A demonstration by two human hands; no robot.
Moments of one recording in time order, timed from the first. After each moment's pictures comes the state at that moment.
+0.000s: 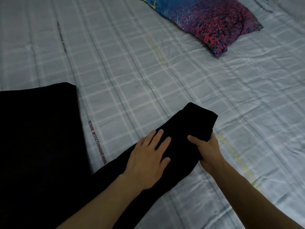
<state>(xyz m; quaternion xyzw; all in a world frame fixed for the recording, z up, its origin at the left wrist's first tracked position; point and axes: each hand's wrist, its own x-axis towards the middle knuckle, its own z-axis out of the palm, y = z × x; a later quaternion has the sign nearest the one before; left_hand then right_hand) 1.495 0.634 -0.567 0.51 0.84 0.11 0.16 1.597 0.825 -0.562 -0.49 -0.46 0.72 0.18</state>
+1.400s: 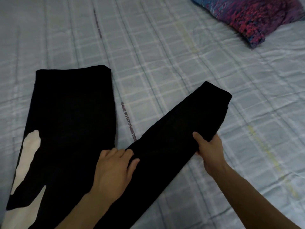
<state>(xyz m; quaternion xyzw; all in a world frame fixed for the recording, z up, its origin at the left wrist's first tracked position) 1.496 0.464 -0.540 0.37 0.92 0.11 0.04 1.587 0.734 -0.560 -0.50 -0.53 0.68 0.12</state>
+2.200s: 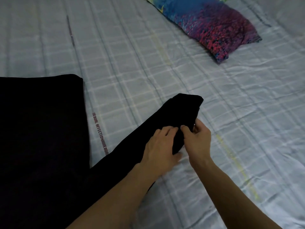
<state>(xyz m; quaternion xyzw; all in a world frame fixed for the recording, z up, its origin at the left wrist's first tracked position) 1.509 0.670 -0.541 0.41 0.84 0.29 0.19 1.566 0.777 -0.516 -0.47 -0.66 0.54 0.21</state>
